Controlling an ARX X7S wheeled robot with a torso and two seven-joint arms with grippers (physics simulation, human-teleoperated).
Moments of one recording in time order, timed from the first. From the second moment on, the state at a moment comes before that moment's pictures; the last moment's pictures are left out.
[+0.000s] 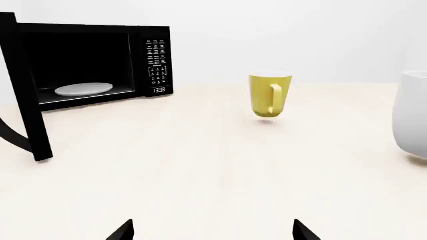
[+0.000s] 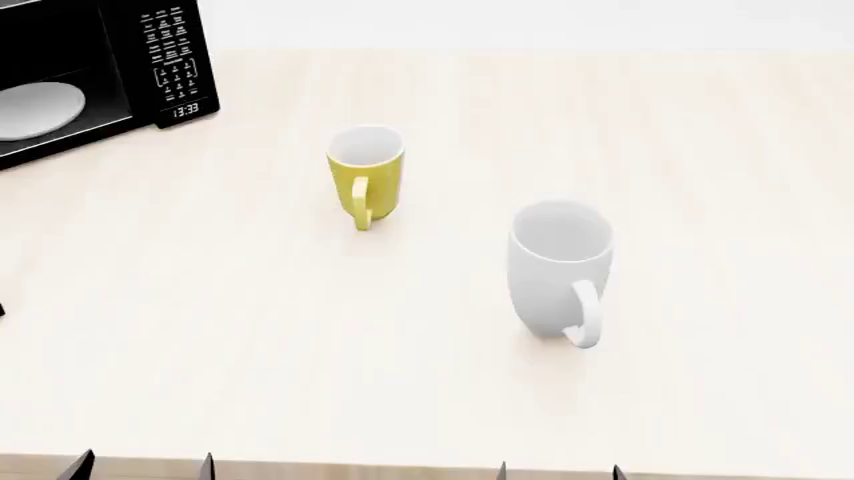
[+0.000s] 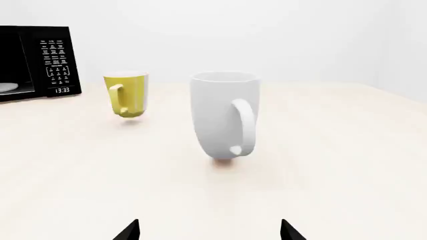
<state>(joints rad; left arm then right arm) 0.00 0.00 0.00 0.00 0.00 0.00 0.00 0.00 0.00 0.00 0.00 0.00 0.00 0.00</state>
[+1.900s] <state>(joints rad) 0.02 -0.15 0.12 0.05 -0.06 0.08 -0.13 -0.25 0.18 0.26 -0.20 0.26 -0.11 0.18</state>
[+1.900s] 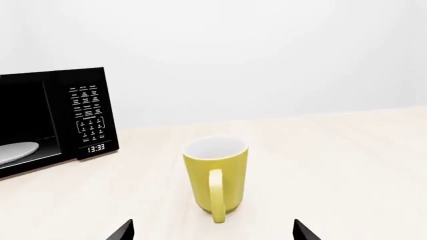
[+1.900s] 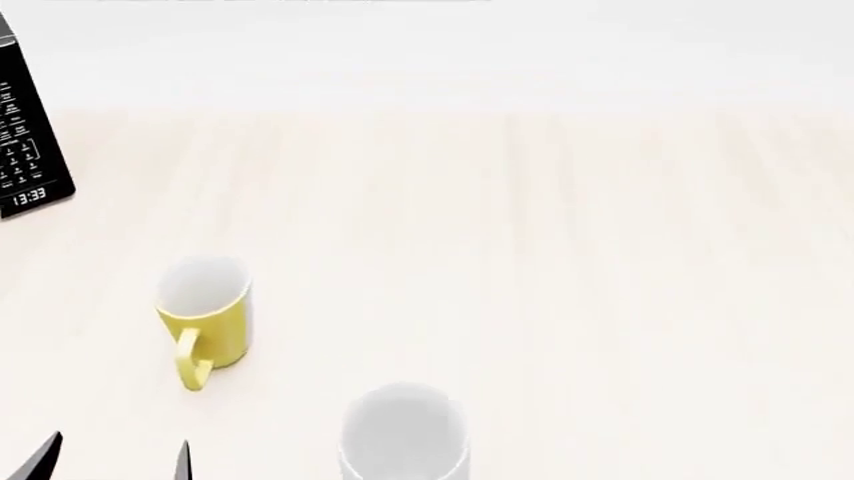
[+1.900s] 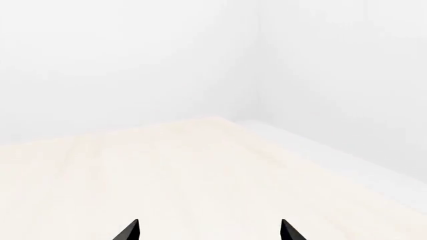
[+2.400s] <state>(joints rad) 0.00 -0.16 0.13 0.02 -0.11 0.05 -0.14 -0.24 0.19 0.25 -0.20 0.24 -0.08 0.22</state>
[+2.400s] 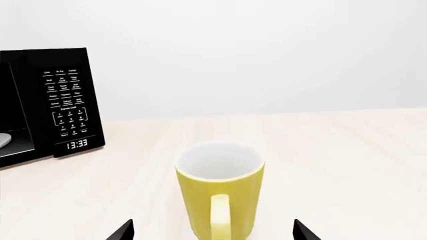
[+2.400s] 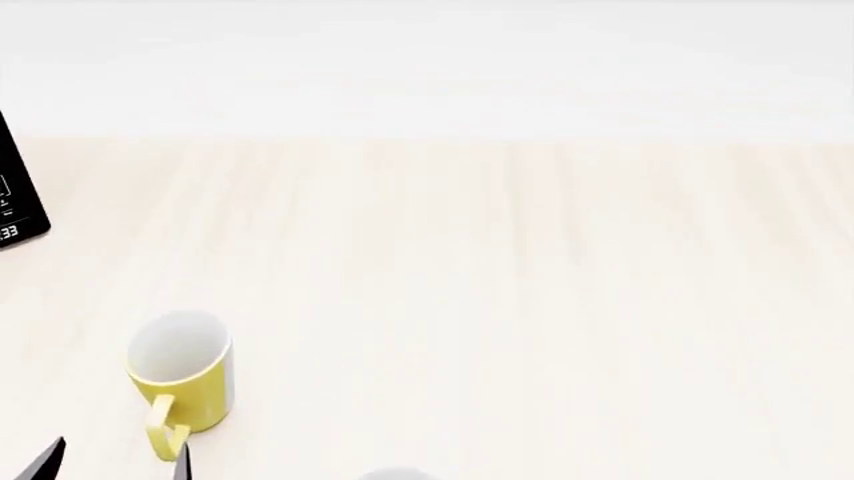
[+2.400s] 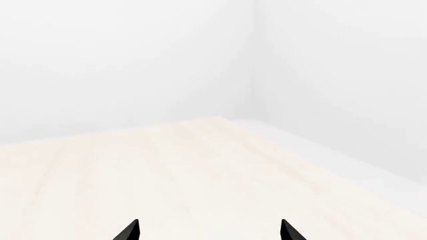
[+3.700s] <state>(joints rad) -0.24 -0.11 0.17 -0.32 -0.16 0.01 -0.21 -0.21 0.21 0.20 -0.12 0.24 -0.08 0.25</state>
